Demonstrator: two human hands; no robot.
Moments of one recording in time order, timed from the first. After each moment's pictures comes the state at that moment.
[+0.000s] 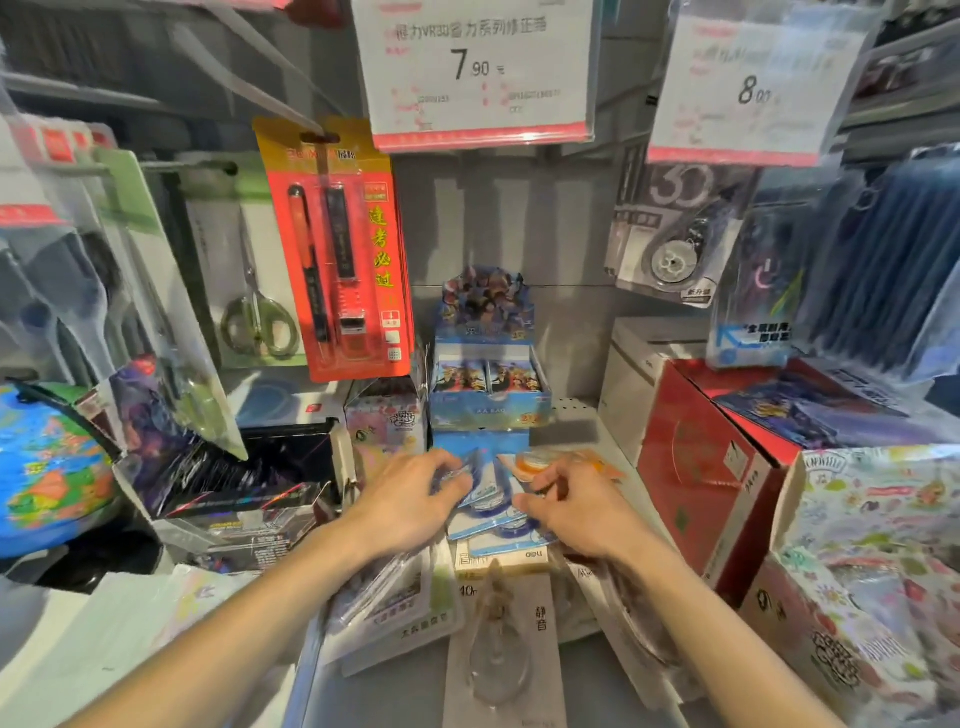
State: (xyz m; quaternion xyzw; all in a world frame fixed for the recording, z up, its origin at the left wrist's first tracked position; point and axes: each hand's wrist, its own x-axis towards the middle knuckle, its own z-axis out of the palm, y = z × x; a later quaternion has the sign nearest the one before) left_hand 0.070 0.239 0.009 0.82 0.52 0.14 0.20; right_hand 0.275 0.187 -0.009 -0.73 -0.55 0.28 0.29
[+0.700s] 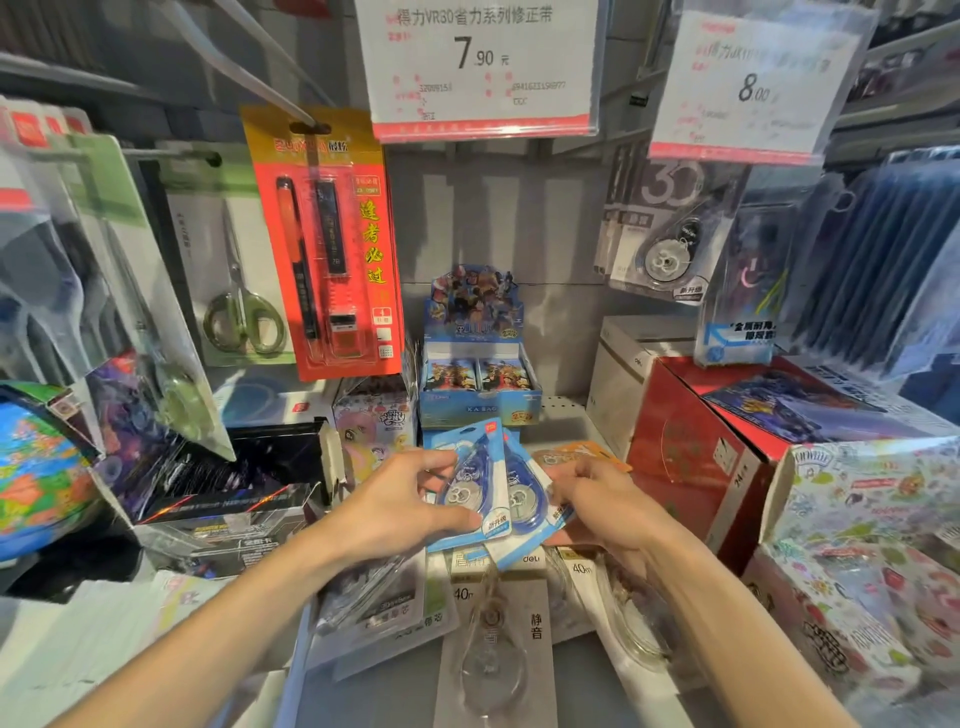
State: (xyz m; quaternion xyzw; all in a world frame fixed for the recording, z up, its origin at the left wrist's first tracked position) left_hand 0.064 0.232 0.011 0.78 0.45 0.21 0.38; right_hand 0.283 0.171 0.008 -0.67 -0.41 0.47 0.42
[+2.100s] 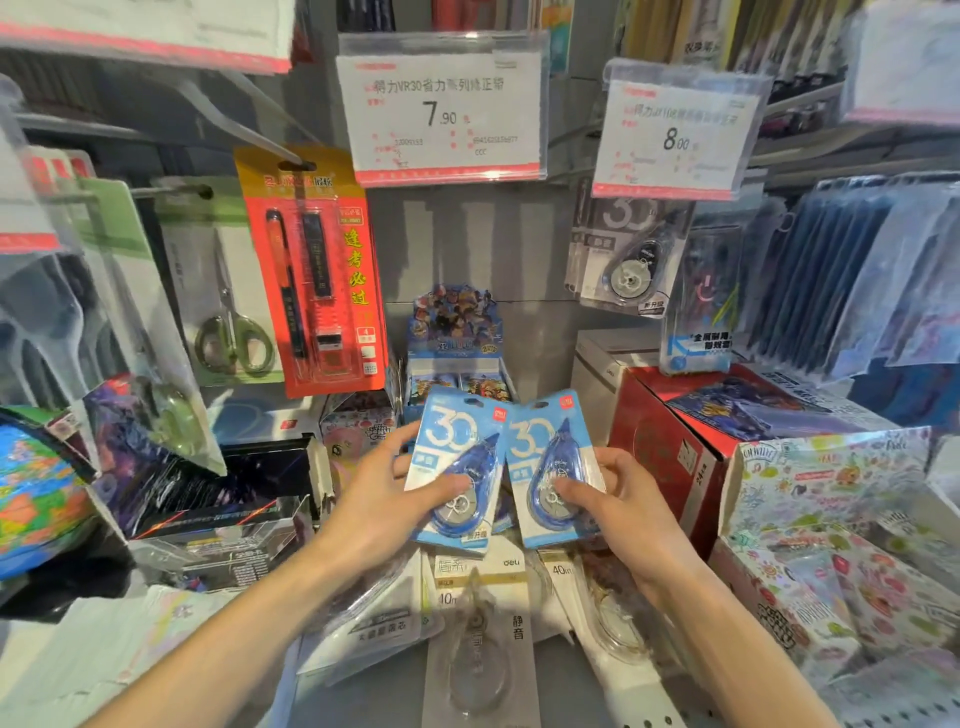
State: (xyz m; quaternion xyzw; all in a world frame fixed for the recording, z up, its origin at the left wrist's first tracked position) left_hand 0.069 0.210 0.022 0.67 0.40 0.39 0.49; right_hand 0.296 0.129 0.010 -0.63 -0.39 0.35 0.58
